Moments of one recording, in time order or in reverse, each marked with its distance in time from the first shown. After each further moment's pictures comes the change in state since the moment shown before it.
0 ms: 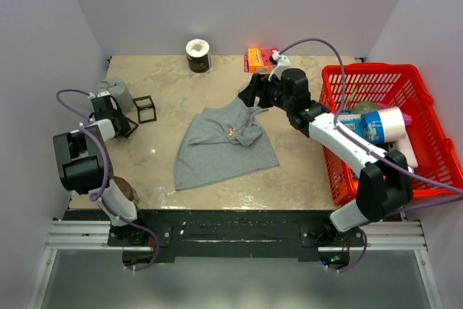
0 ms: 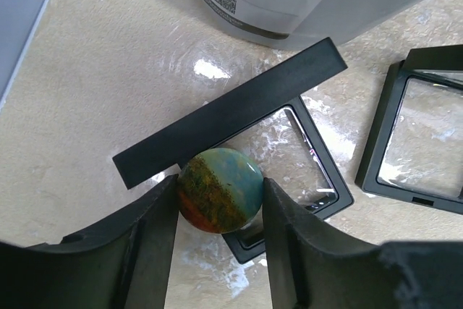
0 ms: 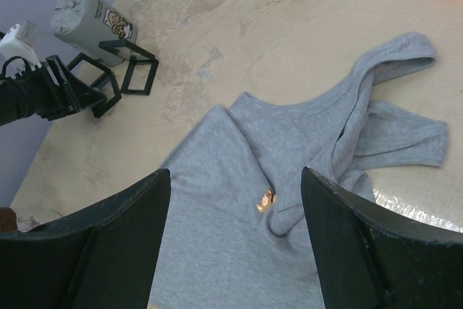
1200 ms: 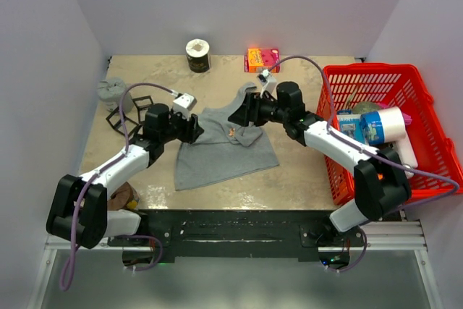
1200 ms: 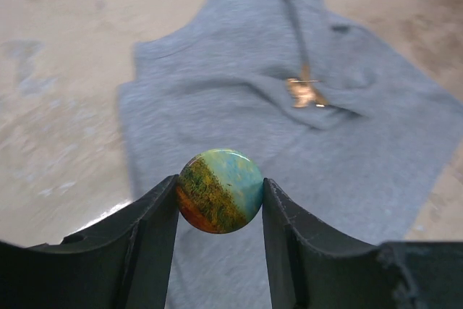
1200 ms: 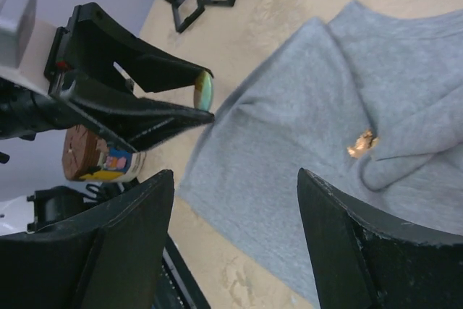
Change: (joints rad) left arm -0.626 -0.462 -0.248 0.124 0.377 0.142; right arm 0.024 -0.002 -0.142 0.083 -0.303 0.115
